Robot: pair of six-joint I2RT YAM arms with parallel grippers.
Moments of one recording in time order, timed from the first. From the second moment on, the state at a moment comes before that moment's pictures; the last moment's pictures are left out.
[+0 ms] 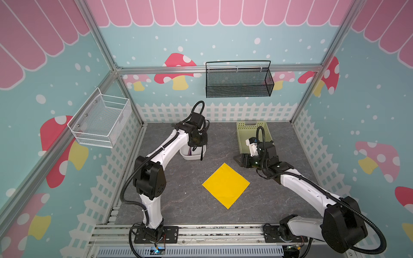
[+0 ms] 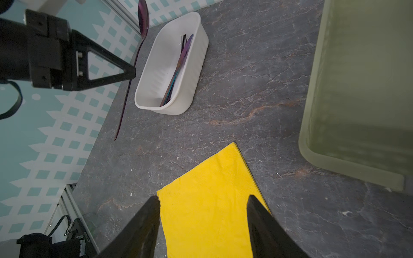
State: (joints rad) left arm -0.44 1.89 1.74 -0.92 0.06 -0.41; right arm 0.40 1.26 0.81 -0.16 -0.35 0.42
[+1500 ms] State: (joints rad) left arm -0.89 1.91 1.32 -0.68 -0.19 -0.89; right arm 0.16 1.04 0.65 -0.27 -0.36 0.20
